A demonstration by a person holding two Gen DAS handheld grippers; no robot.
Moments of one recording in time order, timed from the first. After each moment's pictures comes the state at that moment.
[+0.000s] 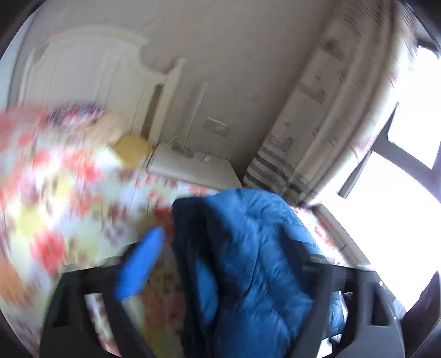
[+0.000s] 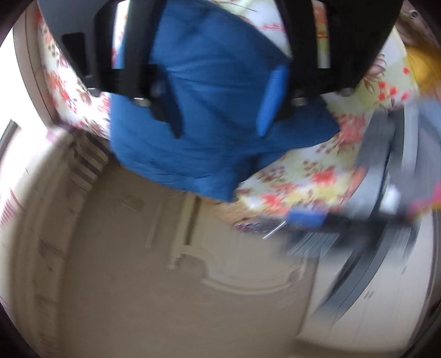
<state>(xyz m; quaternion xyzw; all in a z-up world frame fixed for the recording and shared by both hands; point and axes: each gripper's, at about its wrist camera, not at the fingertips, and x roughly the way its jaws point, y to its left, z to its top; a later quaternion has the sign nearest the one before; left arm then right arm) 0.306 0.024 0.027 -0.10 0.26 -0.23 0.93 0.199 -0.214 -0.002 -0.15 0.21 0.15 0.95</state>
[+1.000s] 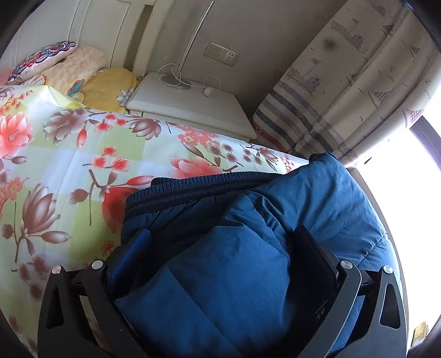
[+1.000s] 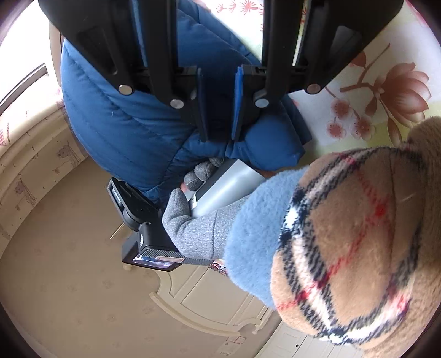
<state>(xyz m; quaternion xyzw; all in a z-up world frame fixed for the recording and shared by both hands) 0.485 -0.033 -0.085 -0.10 0.43 -0.26 0.86 0.202 -0.124 -0.062 -0.32 0.24 0.12 0.91</state>
